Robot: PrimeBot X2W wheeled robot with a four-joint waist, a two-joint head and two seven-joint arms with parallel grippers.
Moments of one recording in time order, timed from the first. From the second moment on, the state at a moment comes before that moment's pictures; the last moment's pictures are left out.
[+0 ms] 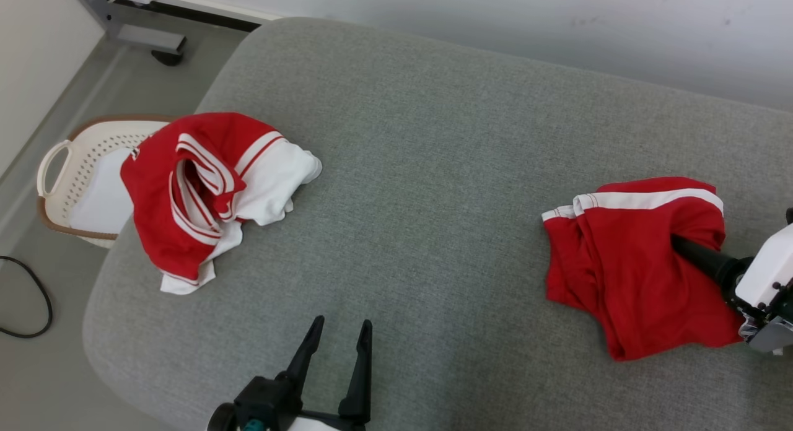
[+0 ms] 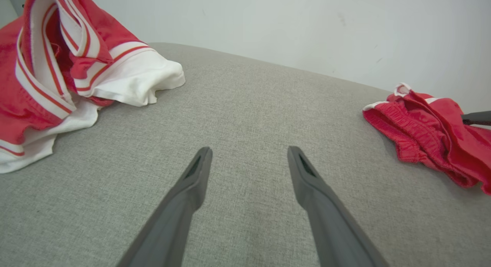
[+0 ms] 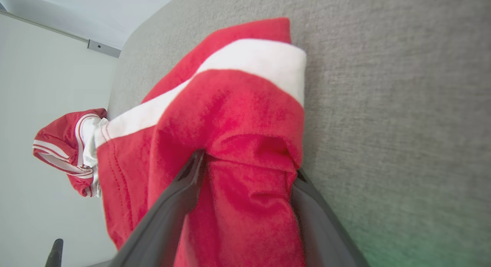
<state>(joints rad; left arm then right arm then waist) -0.08 0.05 -0.39 0.12 -0.26 0.15 -0.26 -0.58 -0.40 0.18 0.56 1.19 0.13 0.68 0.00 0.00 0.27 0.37</state>
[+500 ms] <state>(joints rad) -0.08 0.05 -0.36 0.12 -0.25 0.15 -0.26 -0.55 -0.40 0.17 0.48 1.19 0.13 0.68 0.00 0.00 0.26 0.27</state>
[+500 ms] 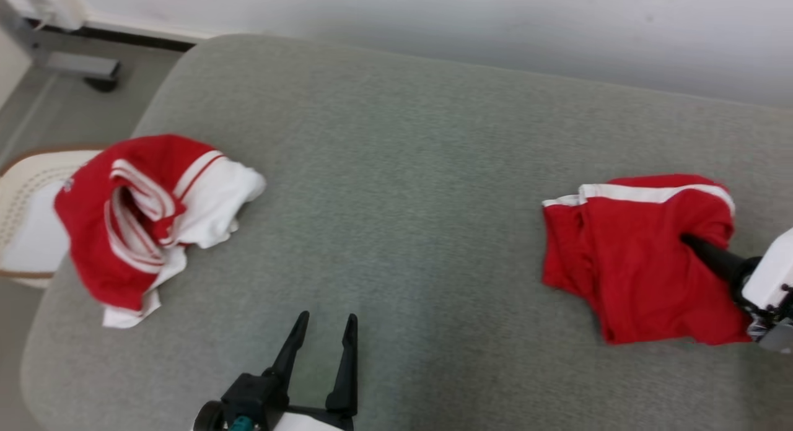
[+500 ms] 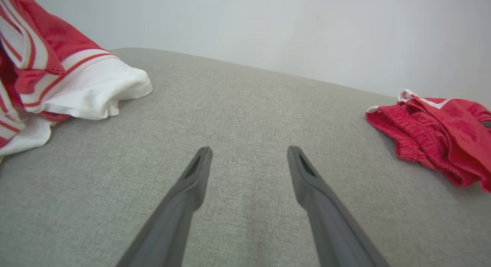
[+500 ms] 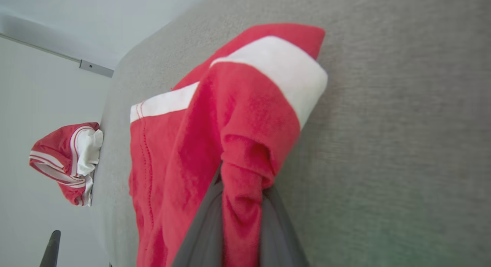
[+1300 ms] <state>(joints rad) -0.16 0.05 -0.32 0.13 -0.15 0.08 -0.26 -0.58 -0.72 0.06 0.66 0.64 0.13 0.48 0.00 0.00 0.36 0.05</state>
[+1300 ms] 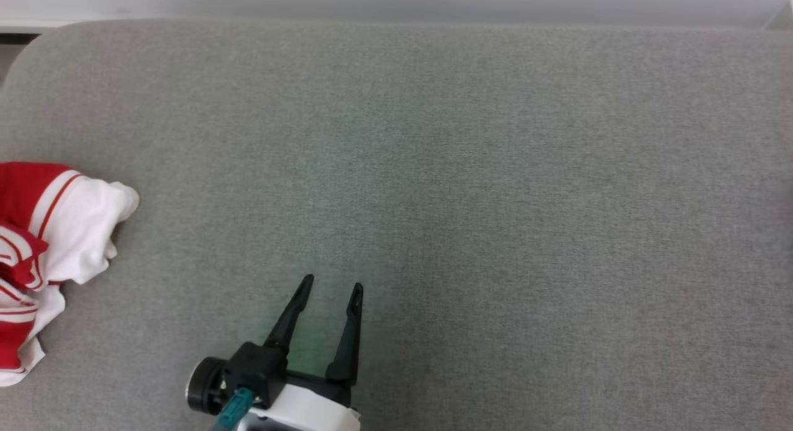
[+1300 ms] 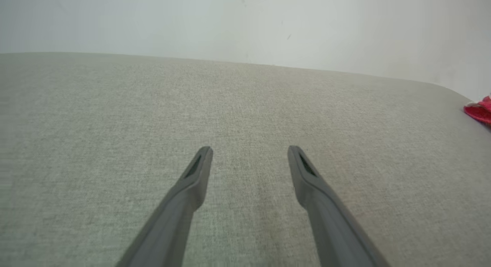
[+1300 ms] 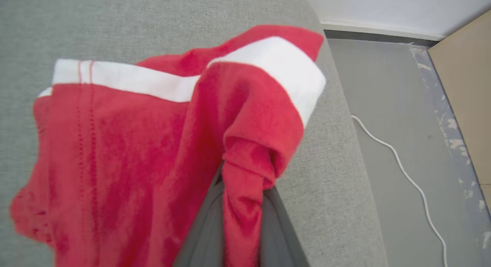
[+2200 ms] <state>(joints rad) -0.03 0.05 -0.26 0.13 -0.17 0.11 -0.26 -0.36 -0.50 -0.03 0.61 0.34 0.13 -0.16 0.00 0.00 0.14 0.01</state>
